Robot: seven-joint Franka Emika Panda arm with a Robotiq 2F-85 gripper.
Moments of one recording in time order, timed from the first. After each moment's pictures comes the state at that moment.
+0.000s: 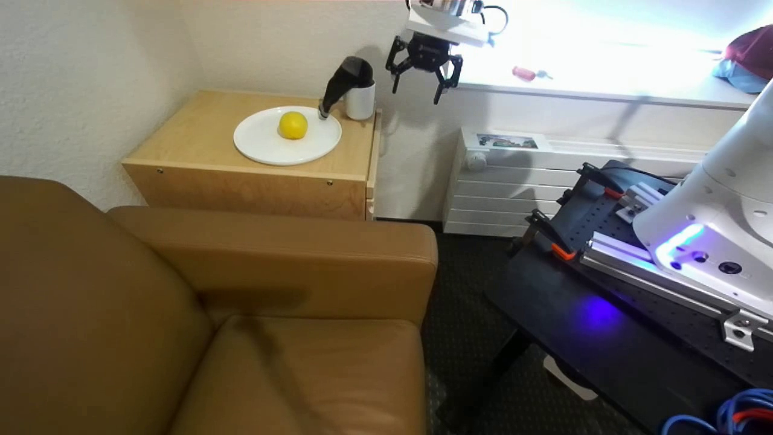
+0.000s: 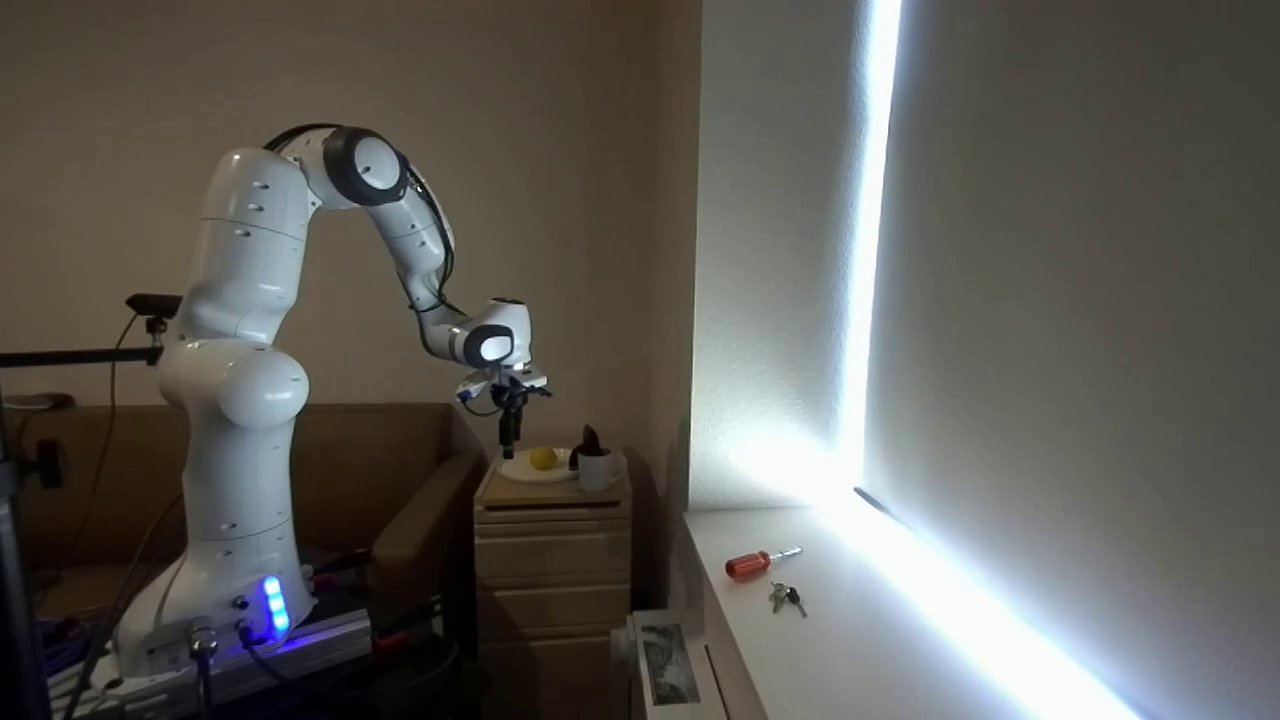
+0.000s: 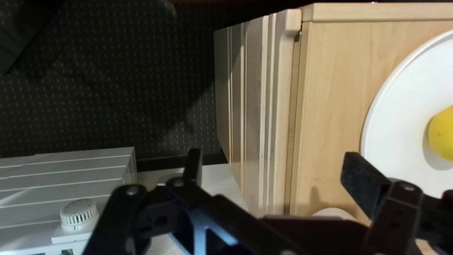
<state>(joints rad) 0.07 0.23 0.13 -2.34 0.17 2.72 0.84</state>
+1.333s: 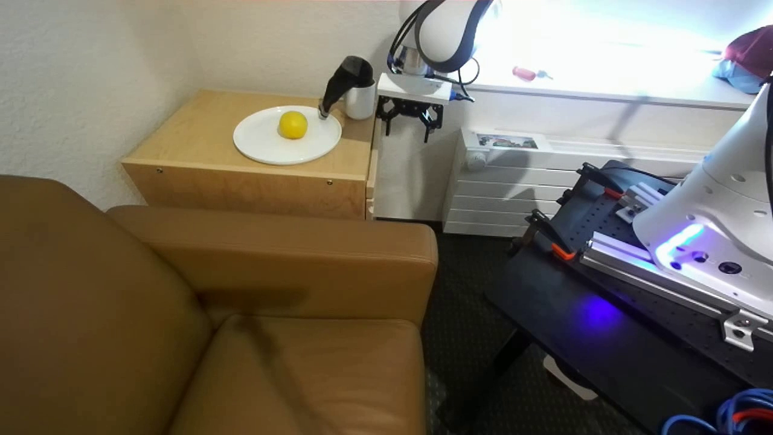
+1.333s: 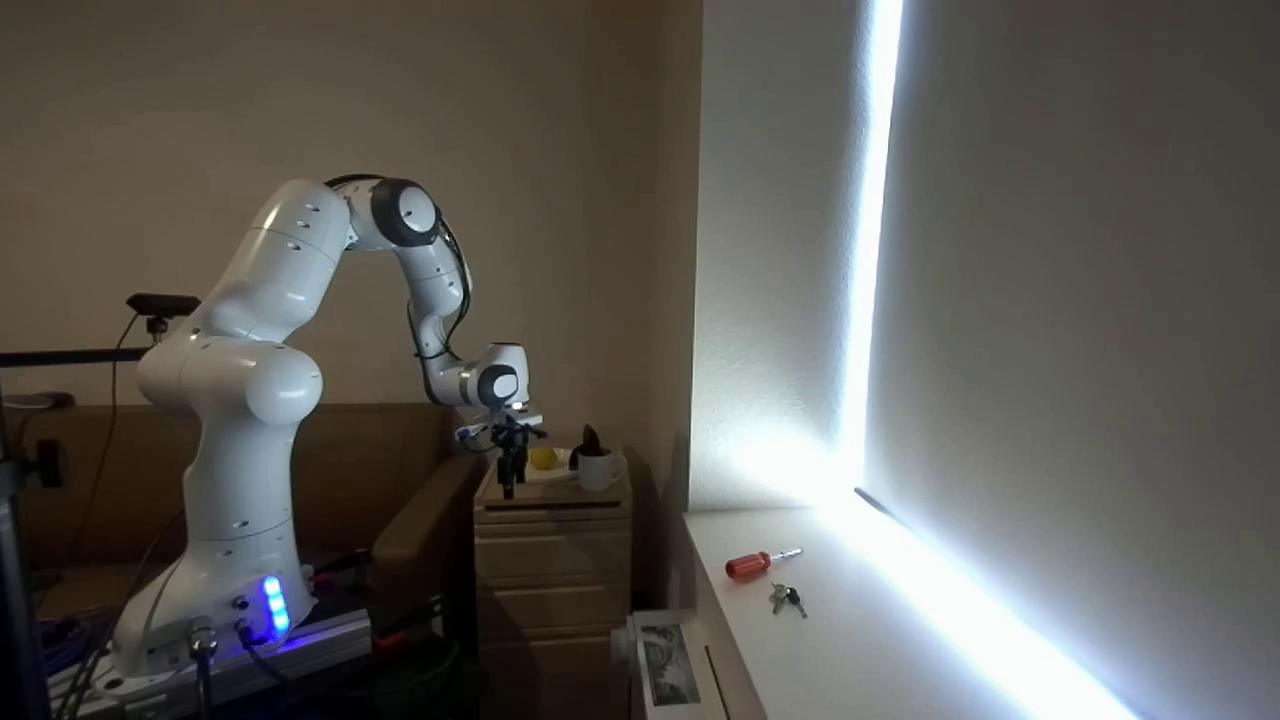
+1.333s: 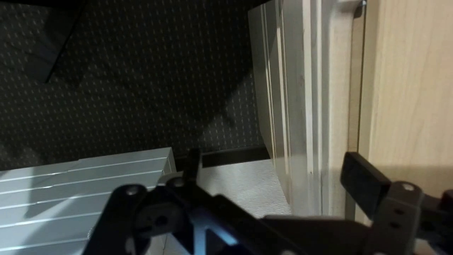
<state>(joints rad) 0.28 0.51 -0.04 -2.20 -0.03 2.76 1.19</state>
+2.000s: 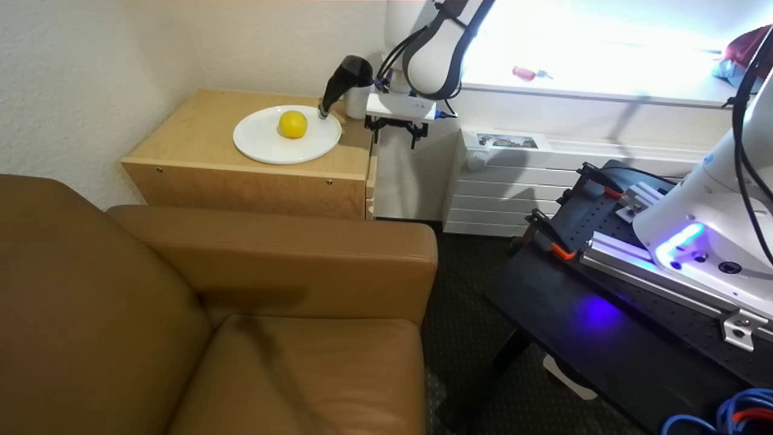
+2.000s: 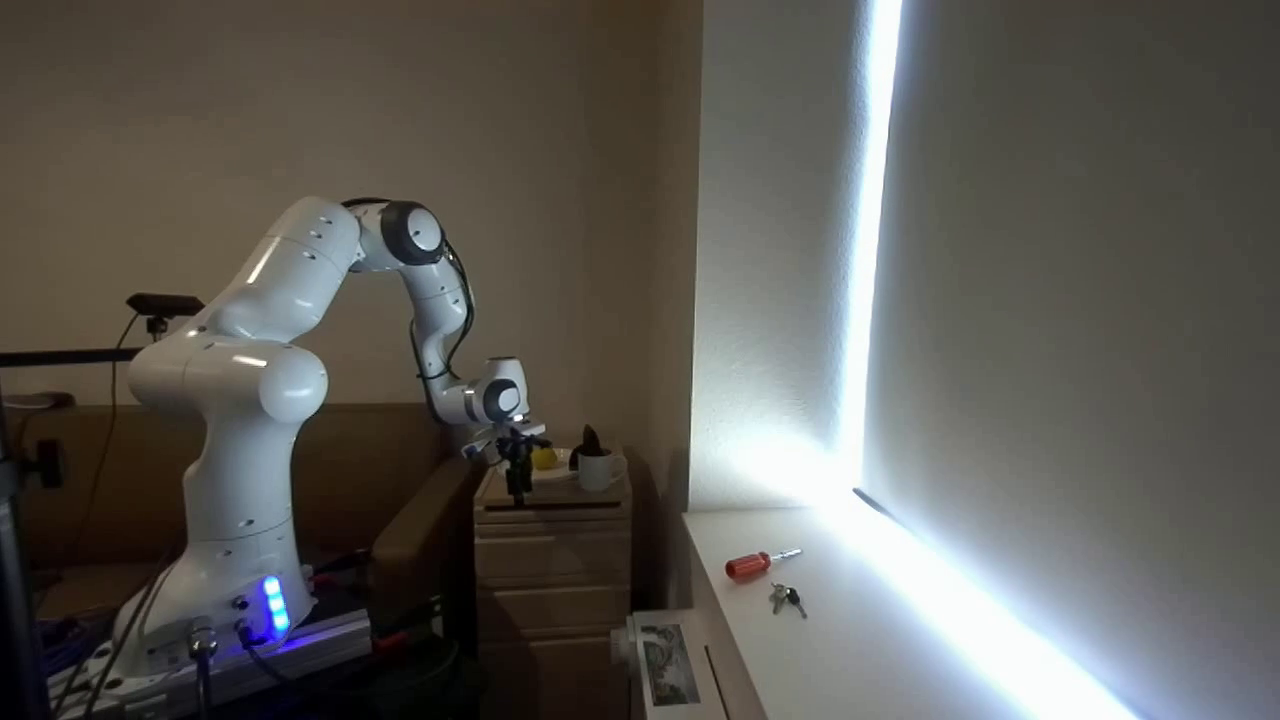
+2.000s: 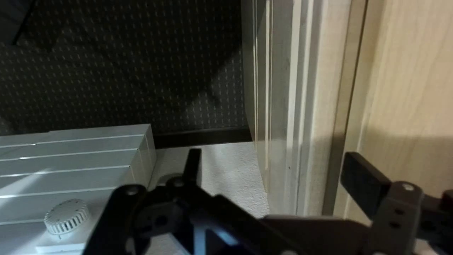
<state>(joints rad) 0.39 0.65 -0.14 -2.10 -0.10 2.85 1.22</state>
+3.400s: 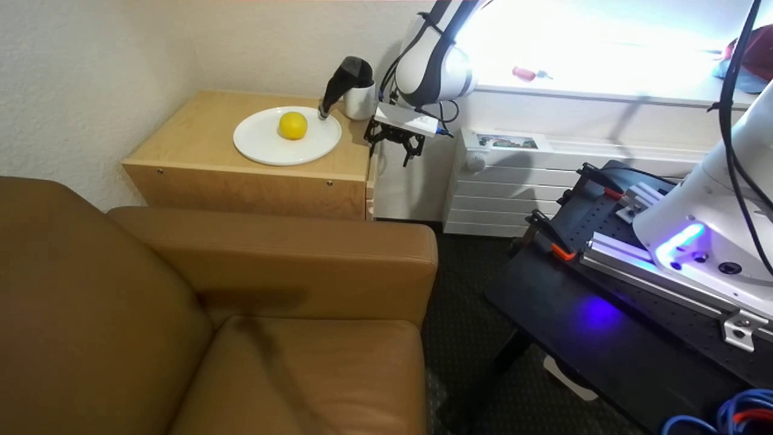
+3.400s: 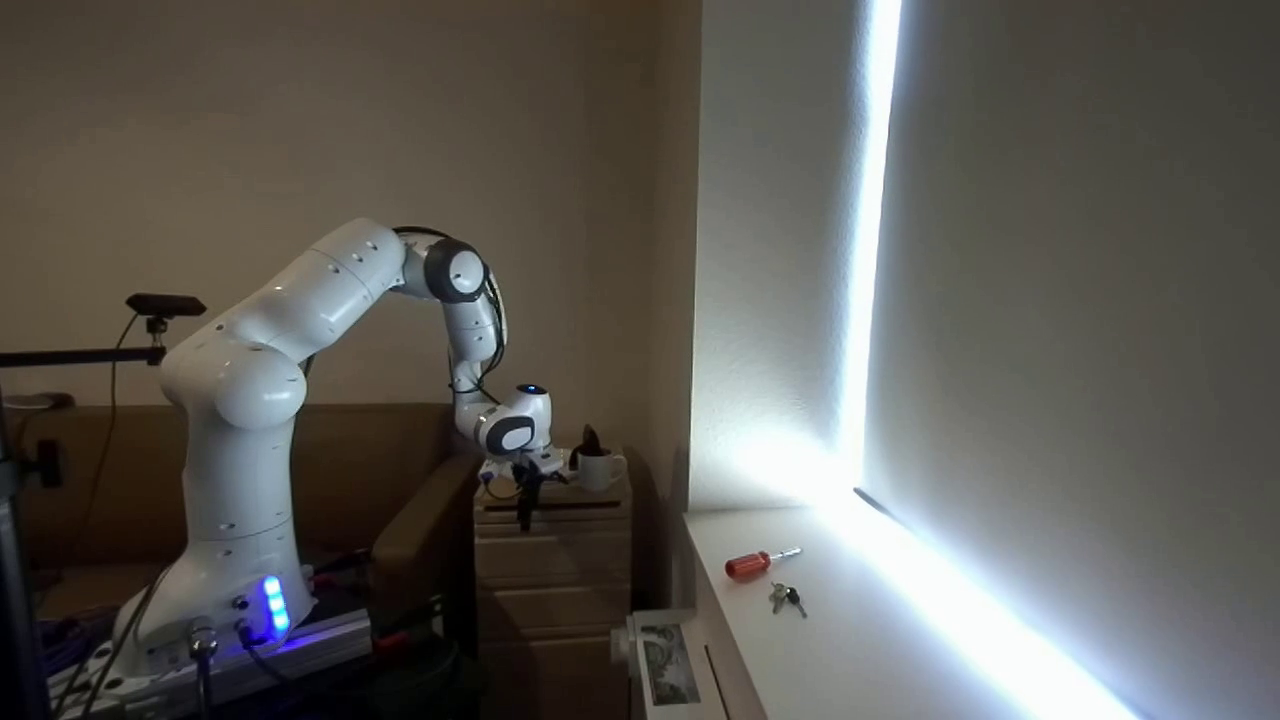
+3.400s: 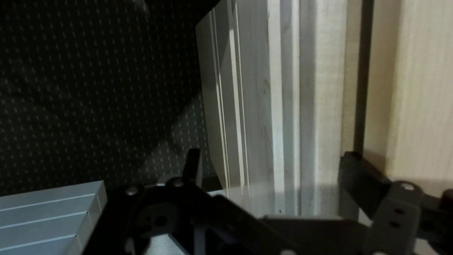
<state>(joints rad) 0.03 0.82 0.17 -2.01 0.18 2.98 0.82</state>
